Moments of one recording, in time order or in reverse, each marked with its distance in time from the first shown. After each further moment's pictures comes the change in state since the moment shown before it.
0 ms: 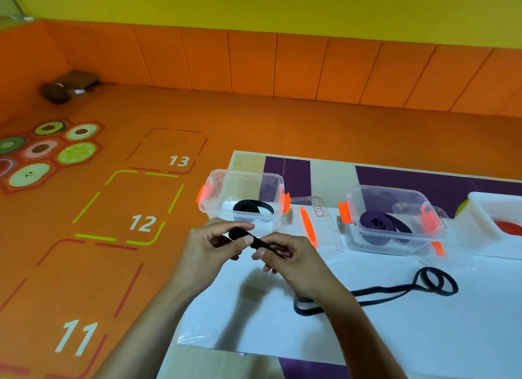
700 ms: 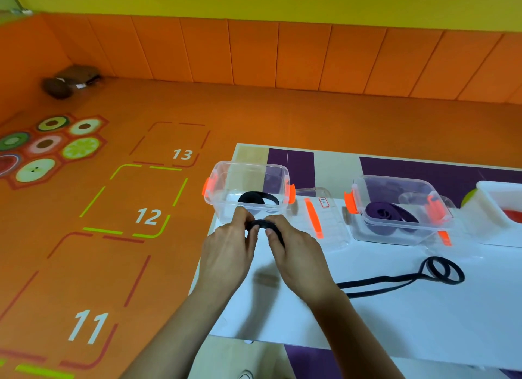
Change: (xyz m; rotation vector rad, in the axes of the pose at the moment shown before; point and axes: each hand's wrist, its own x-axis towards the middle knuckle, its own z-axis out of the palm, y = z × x) left_hand -0.006 -0.006 0.026 0.891 0.138 0.131; right_hand 0.000 0.002 0.026 -0.695 0.243 -0.126
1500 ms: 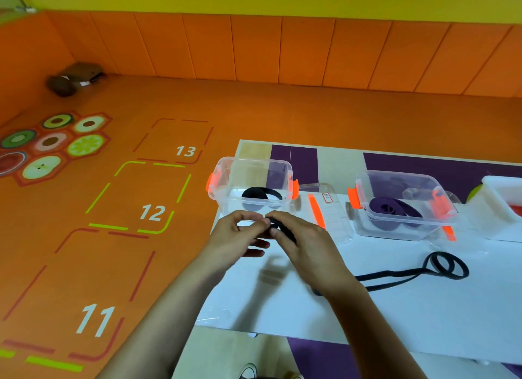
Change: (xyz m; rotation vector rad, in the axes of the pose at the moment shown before) left_hand 0.007 0.006 -0.020 -0.979 -0.400 -0.536; right_hand -0.004 0.006 -0.019 0.108 -0.063 -0.079
